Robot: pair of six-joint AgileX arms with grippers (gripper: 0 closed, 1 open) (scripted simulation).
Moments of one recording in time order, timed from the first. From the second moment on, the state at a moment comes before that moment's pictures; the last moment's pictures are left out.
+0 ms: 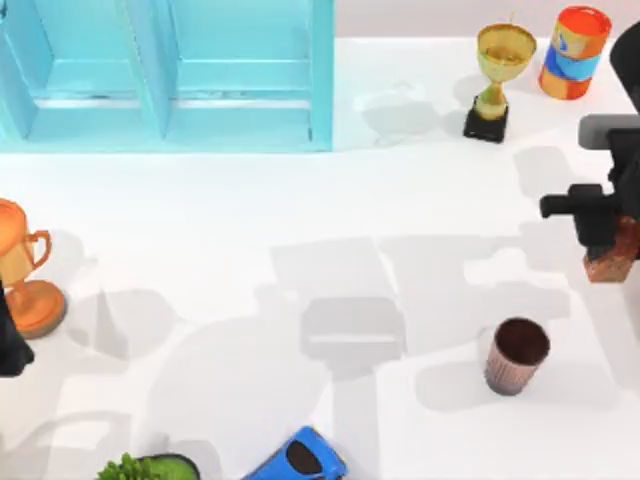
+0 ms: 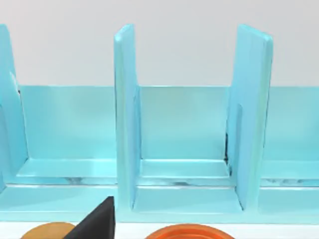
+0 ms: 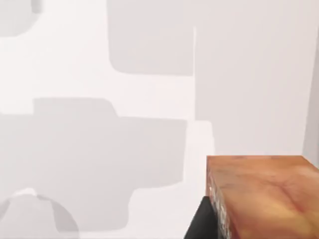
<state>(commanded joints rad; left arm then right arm) 0.00 0.00 0.00 0.00 0.00 0.00 0.18 1.85 1.30 -0.92 0.02 0.19</state>
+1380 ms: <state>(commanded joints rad) 0.00 0.00 0.00 0.00 0.00 0.00 0.18 1.82 1.54 -1.21 0.02 0.19</state>
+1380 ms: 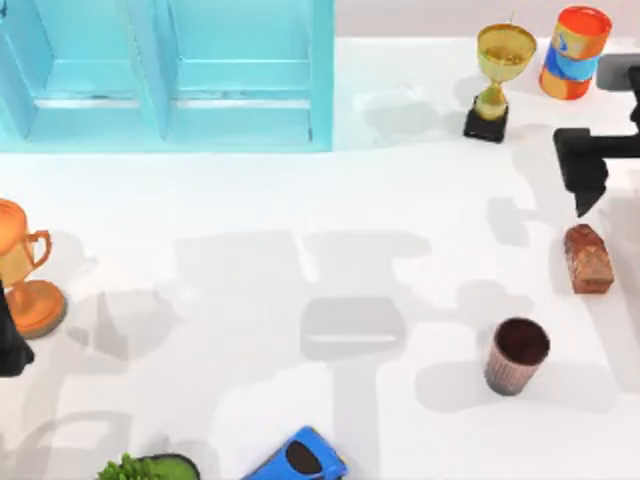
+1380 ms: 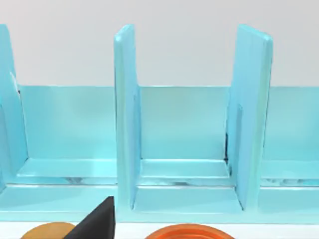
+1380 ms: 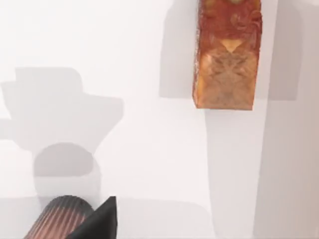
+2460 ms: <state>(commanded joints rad) 0.00 0.00 0.00 0.00 0.00 0.00 0.45 1.69 1.32 -1.21 0.00 0.46</state>
